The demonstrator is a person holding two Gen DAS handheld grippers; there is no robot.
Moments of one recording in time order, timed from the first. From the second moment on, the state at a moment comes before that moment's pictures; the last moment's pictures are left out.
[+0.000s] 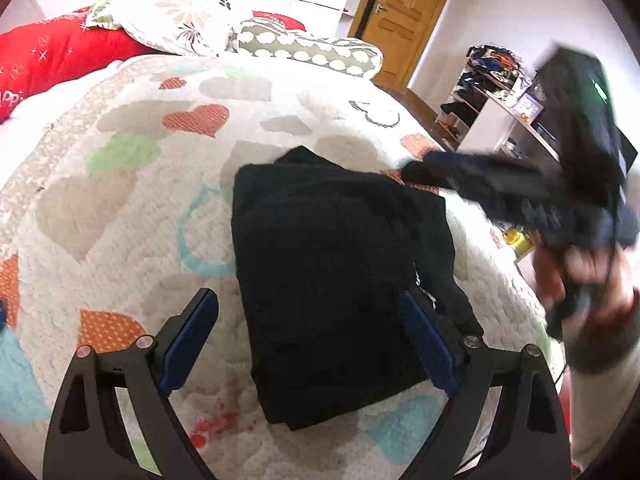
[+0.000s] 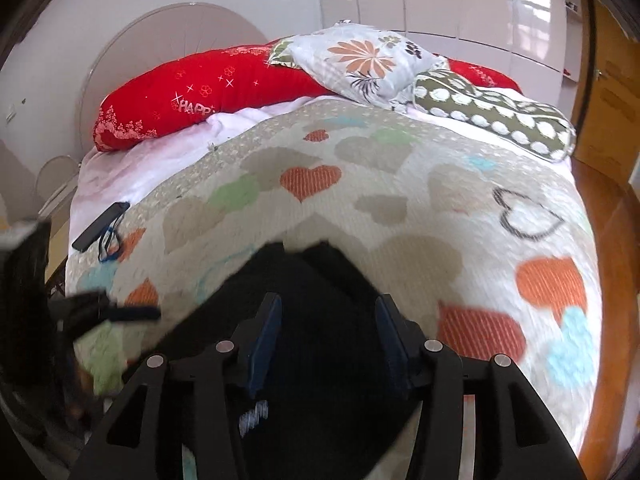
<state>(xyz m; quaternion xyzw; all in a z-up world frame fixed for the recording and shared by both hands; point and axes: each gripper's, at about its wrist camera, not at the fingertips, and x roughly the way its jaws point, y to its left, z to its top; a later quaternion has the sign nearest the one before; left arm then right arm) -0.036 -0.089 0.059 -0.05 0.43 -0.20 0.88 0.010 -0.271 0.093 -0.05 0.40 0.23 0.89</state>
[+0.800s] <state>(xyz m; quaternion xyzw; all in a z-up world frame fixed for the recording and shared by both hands) -0.044 -0.102 0.039 -0.02 0.45 -0.17 0.88 -0.031 -0.304 0.021 0.04 0.43 0.19 0.88</state>
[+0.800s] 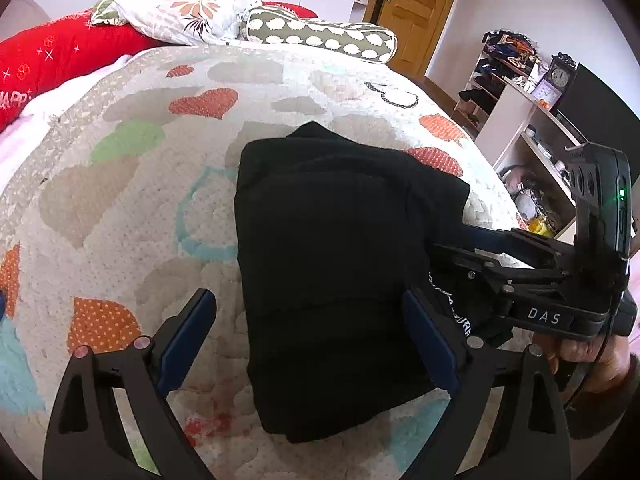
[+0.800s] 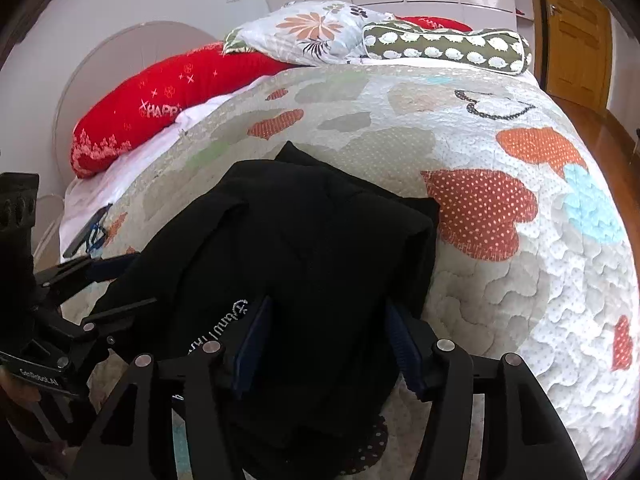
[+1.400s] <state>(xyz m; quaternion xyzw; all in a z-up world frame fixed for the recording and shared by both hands) -0.034 -0.077 0.064 -0.06 0.44 -0.18 0.88 -0.043 -0.340 0.022 0.13 0.44 0.19 0.87</state>
